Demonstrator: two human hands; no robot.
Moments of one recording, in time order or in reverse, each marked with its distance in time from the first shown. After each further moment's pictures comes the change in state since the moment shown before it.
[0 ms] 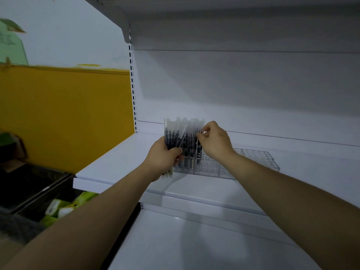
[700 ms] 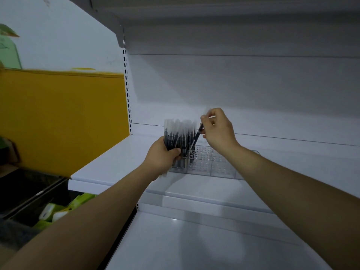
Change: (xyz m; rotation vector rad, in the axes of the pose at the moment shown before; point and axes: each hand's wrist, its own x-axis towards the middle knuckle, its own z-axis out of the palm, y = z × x) left_hand -0.009 0.010 0.009 0.116 -0.009 0.088; right_hand -0.008 -0.019 -0.039 0.381 0.132 -0.010
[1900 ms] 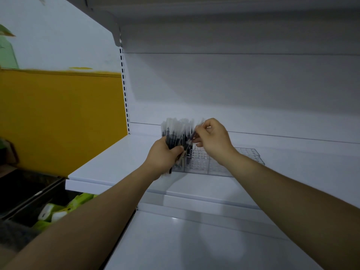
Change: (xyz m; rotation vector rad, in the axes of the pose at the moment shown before) left_hand -0.004 0.007 0.011 -0.004 0.014 -0.002; right_hand -0.018 0.012 0.002 0.103 -0.095 0.114
